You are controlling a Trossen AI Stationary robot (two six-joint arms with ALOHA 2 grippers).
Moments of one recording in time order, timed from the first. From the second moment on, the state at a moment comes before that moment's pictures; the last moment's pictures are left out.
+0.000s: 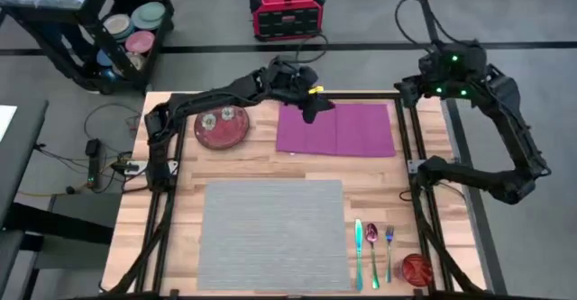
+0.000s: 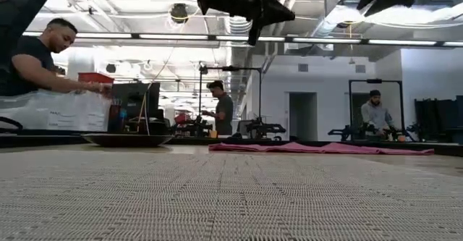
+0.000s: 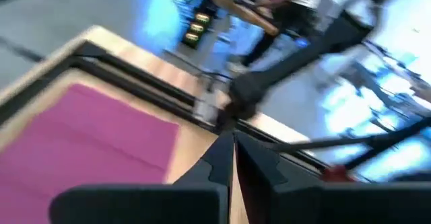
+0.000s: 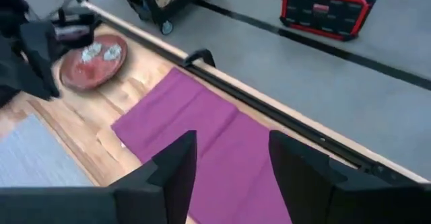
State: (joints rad) left arm 0.40 1.93 1.81 -0.20 0.55 -0.37; right arm -1.00 0.95 1.44 -1.17 -0.19 0.02
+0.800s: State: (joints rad) left arm 0.35 1.93 1.75 -0.41 0.28 -0.52; right arm -1.00 0.95 1.45 -1.35 -0.19 0.00
